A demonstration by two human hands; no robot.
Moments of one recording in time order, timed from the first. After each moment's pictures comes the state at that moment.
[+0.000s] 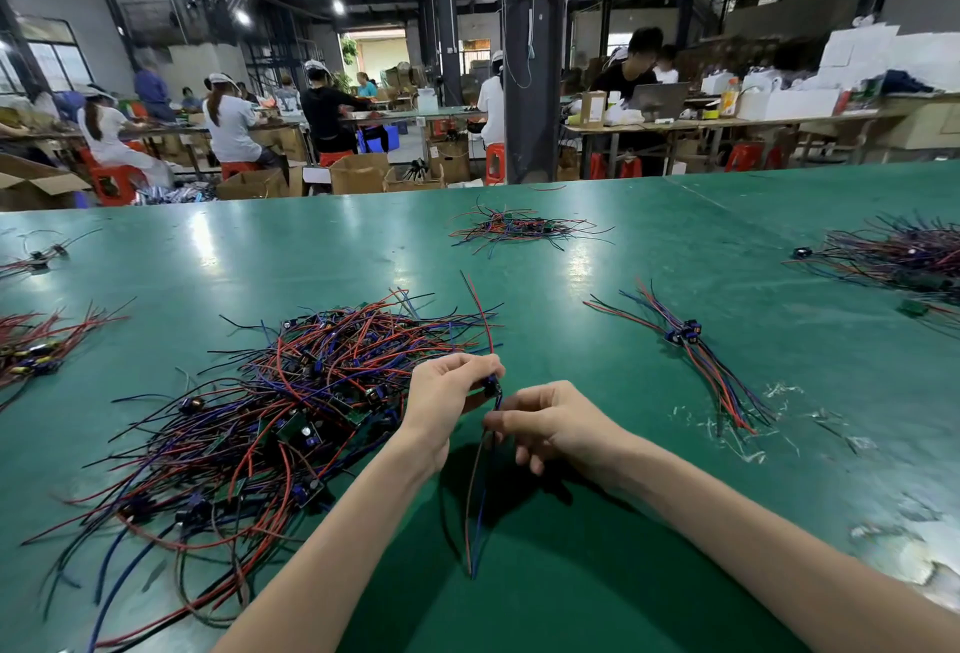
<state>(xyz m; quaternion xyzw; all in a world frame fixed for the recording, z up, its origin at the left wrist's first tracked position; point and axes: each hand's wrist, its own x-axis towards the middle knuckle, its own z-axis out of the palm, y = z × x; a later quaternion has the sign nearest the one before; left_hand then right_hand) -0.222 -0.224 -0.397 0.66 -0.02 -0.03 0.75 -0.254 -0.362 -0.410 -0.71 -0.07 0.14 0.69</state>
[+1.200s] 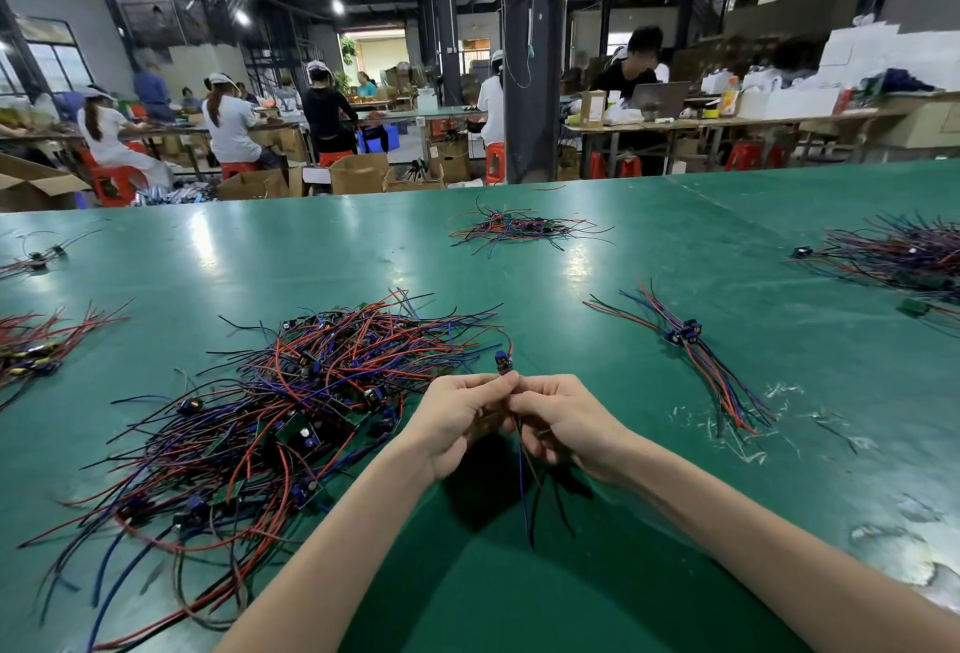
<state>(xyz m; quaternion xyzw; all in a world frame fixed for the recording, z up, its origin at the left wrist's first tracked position) -0.227 -0.228 -0.402 0.59 -0.05 -0.18 0.78 -0.261 -0.360 -0.396 -0.73 -0.07 0.08 0.68</state>
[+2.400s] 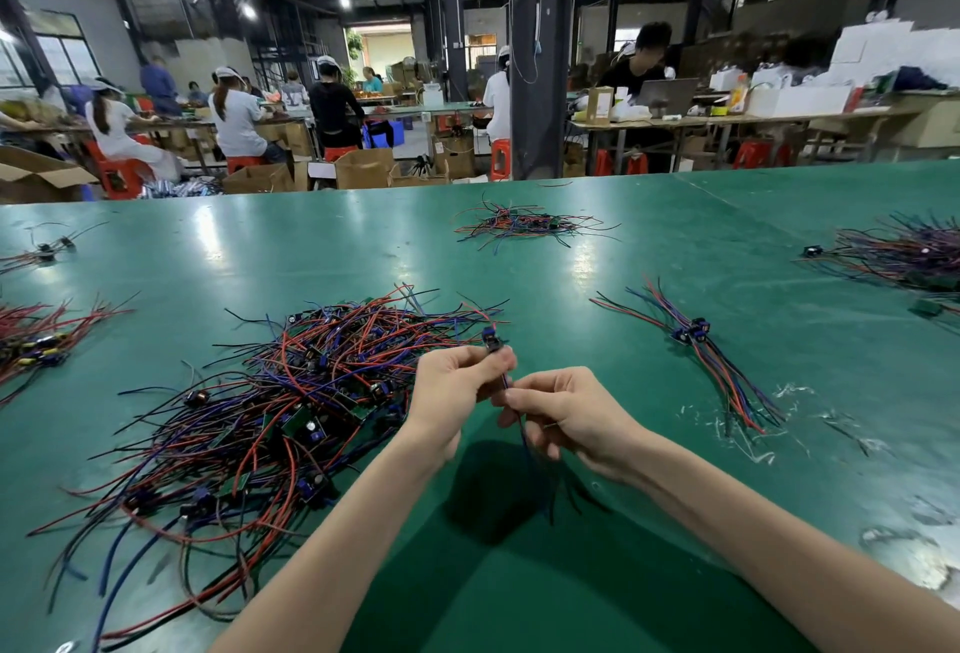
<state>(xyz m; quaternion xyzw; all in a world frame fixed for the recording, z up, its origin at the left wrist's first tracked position) -0.222 -0.228 -0.396 0.64 -0.06 -0.01 0.77 -0.258 -0.360 -0.397 -0.68 -0.07 0.08 0.72</state>
